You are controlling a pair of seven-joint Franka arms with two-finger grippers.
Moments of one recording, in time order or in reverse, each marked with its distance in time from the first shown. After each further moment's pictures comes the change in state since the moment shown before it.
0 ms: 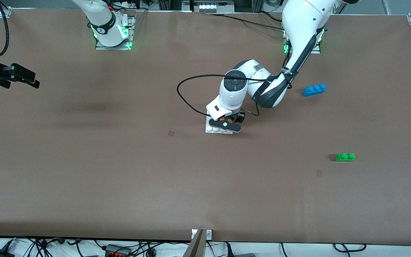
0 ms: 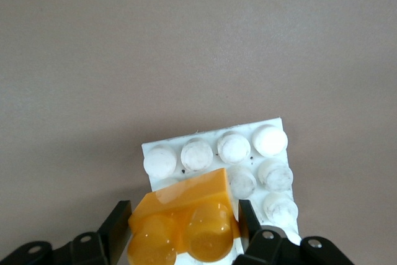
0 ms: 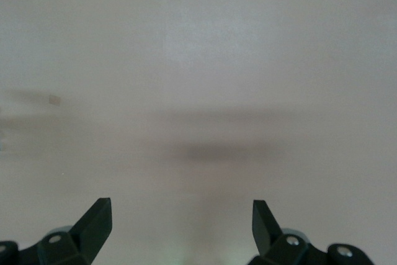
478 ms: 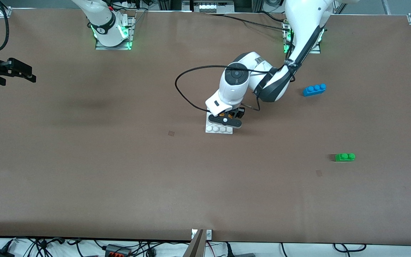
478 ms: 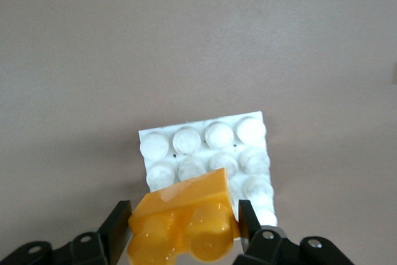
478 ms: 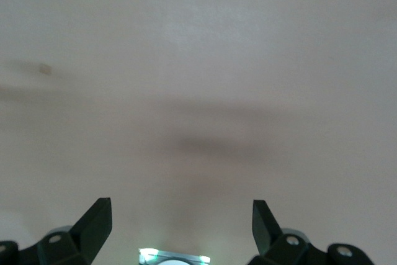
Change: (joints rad) left arm 0.002 -0.050 -0.004 -0.003 -0.050 -0.035 -0.004; right arm -0.005 0.000 -0.021 0.000 -0.001 -0.042 -0.132
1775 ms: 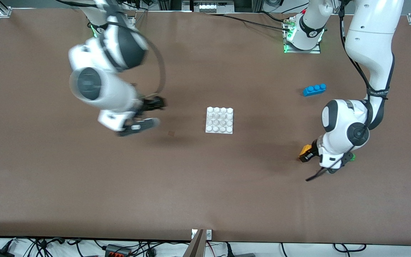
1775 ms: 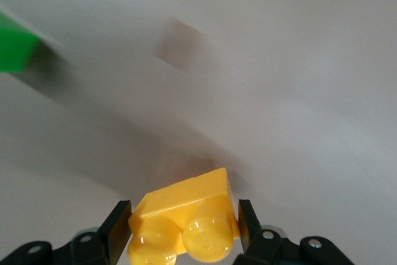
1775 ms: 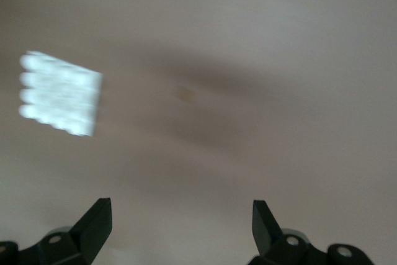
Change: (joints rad) left arm 0.276 0.034 0.338 -0.029 -0.269 0.030 0.000; right arm 0.468 0.374 -0.034 0.164 0.100 0.131 0.275
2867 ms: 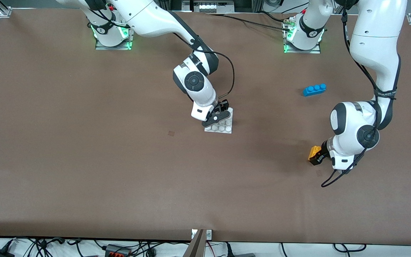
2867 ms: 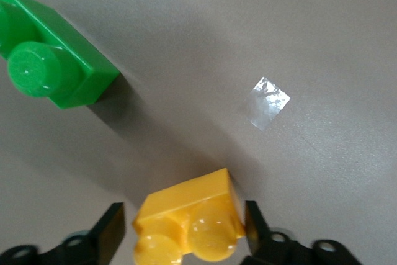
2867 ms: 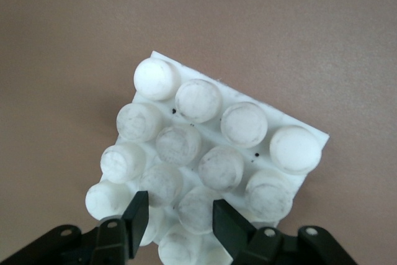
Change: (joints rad) left arm 0.005 0.052 0.100 0.004 0.000 0.029 -0.140; right arm 0.405 0.446 0.091 -0.063 0.134 0.854 0.160
